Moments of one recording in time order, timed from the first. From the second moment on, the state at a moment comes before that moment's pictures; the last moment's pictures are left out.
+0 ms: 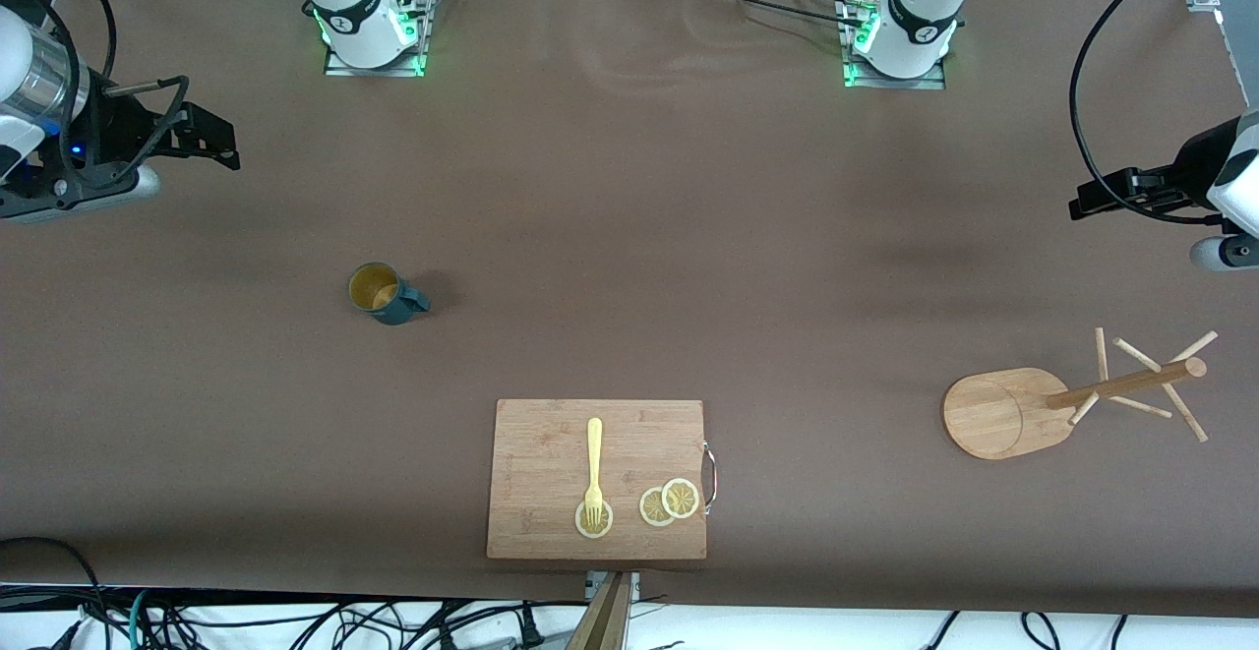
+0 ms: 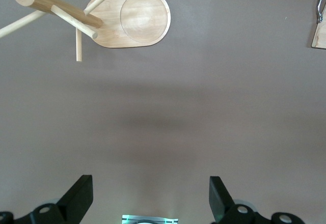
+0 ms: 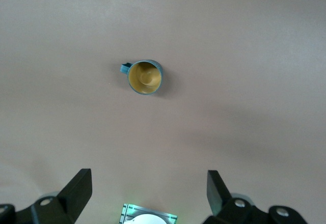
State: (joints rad) left arm 0.07 0.18 -0.04 -1.41 -0.04 1.40 -0.08; right arm 0.21 0.08 -0.11 -1.50 0.02 1.44 -0.13
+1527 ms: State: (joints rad) left arm 0.07 0.18 -0.04 -1.41 -0.04 1.40 -0.08; right arm 0.22 0.09 -0.10 -1.50 0.02 1.47 -0.11
